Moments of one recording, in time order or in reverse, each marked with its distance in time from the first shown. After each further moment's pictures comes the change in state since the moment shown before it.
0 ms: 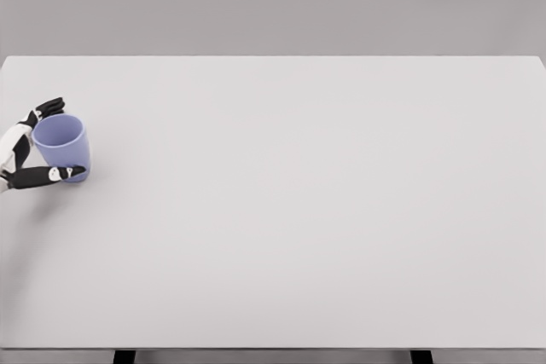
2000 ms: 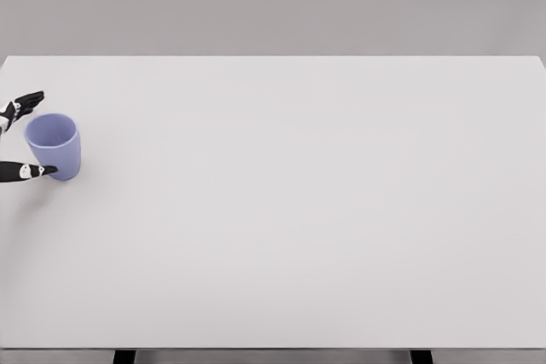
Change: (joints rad) left arm -0.018 0.134 -0.005 -0.028 -0.126 0.000 0.001; right arm 0.000 0.000 0.000 0.000 0.000 0.000 0.000
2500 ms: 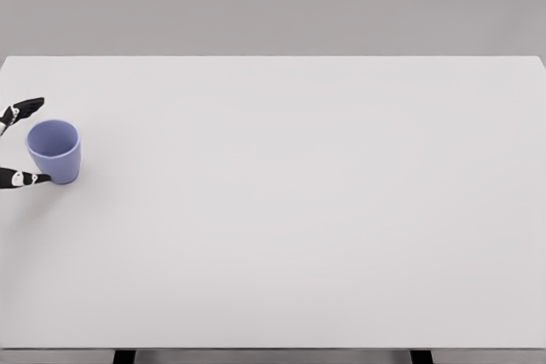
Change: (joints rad) left arm 0.041 0.084 -0.001 -0.083 -0.012 0.000 0.000; right arm 0.000 0.000 0.000 0.000 0.000 0.000 0.000
